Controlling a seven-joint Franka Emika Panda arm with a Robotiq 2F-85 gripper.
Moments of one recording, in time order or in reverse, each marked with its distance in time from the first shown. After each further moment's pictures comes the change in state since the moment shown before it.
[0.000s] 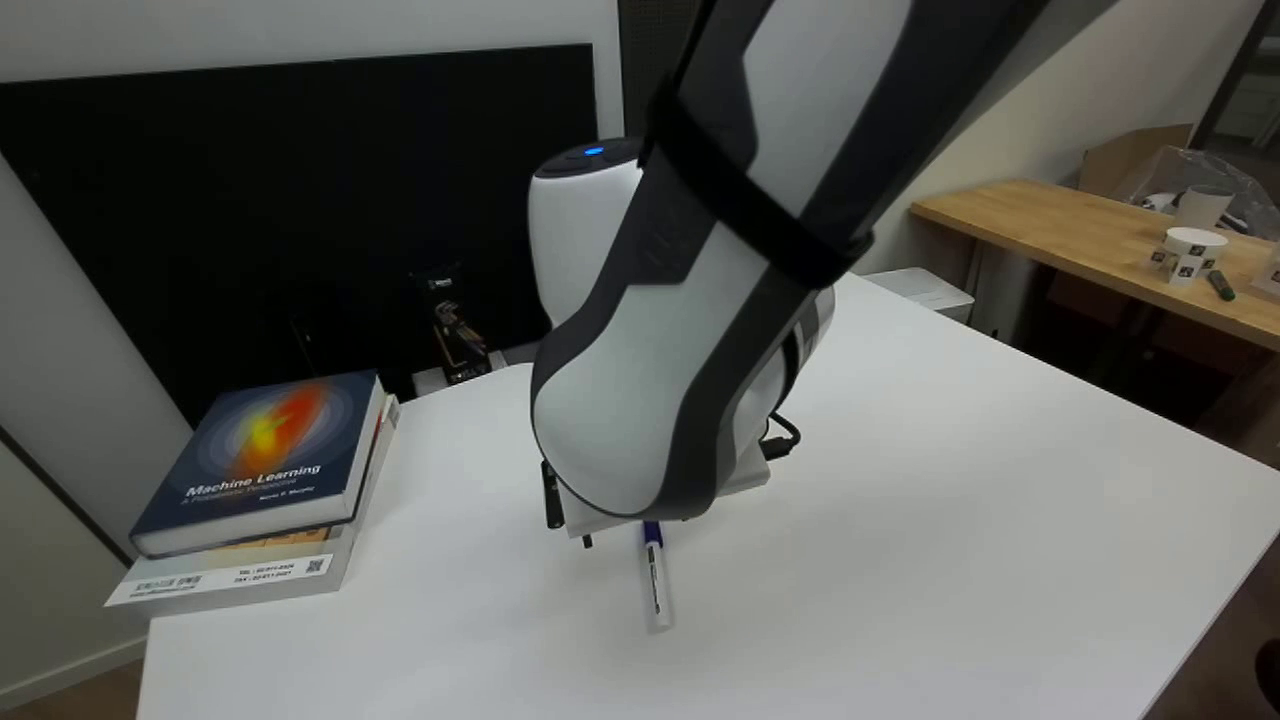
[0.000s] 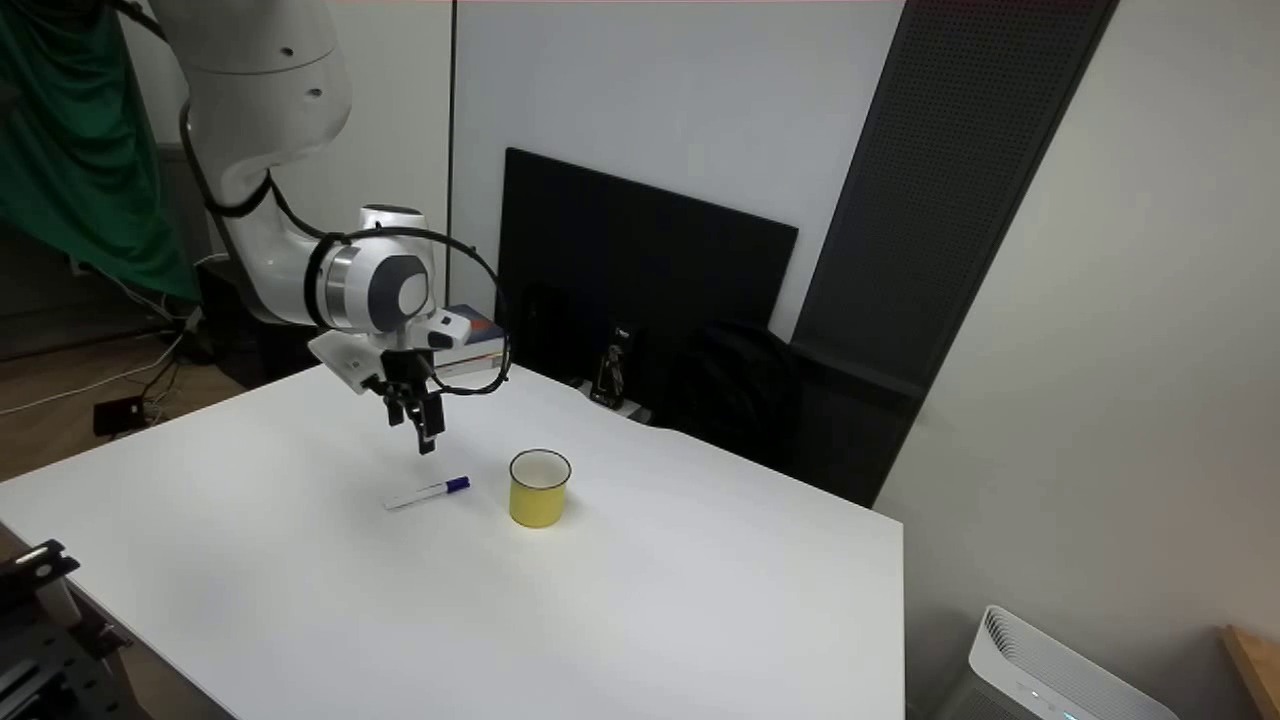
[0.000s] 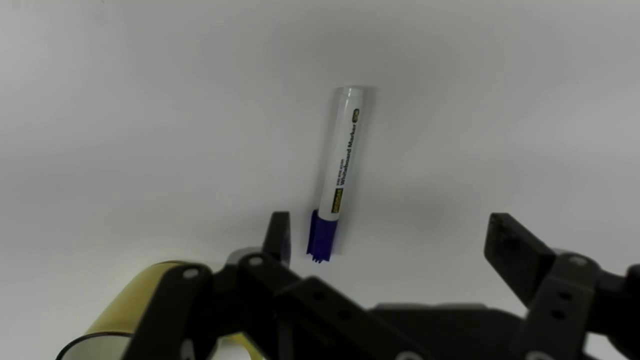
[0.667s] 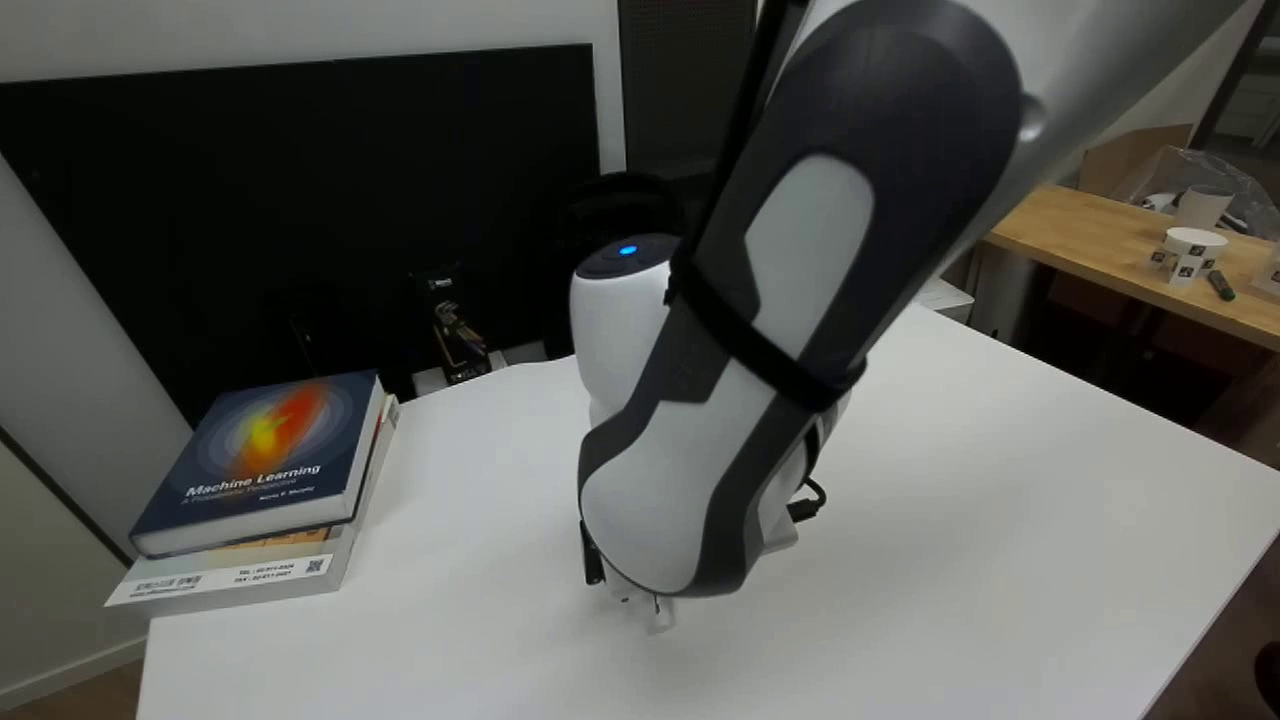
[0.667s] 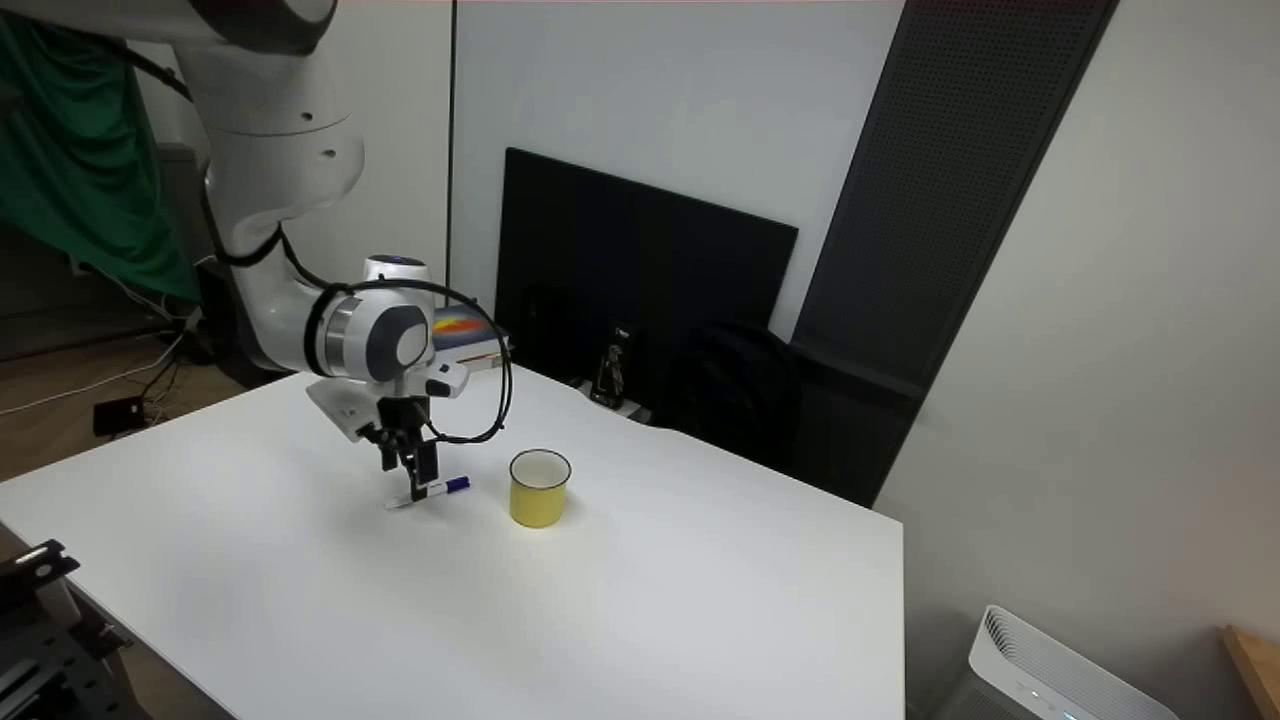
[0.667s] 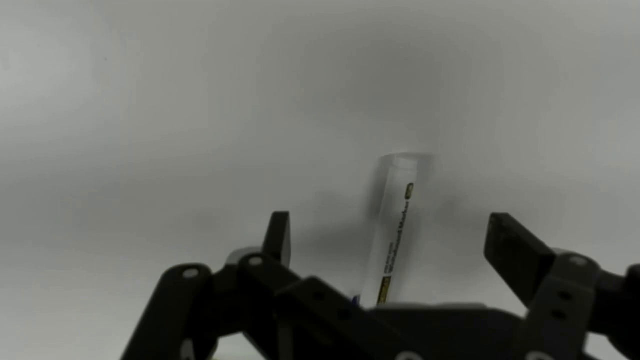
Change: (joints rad) arm -0.031 0.109 0.025 0.011 0.018 0.035 -0.012
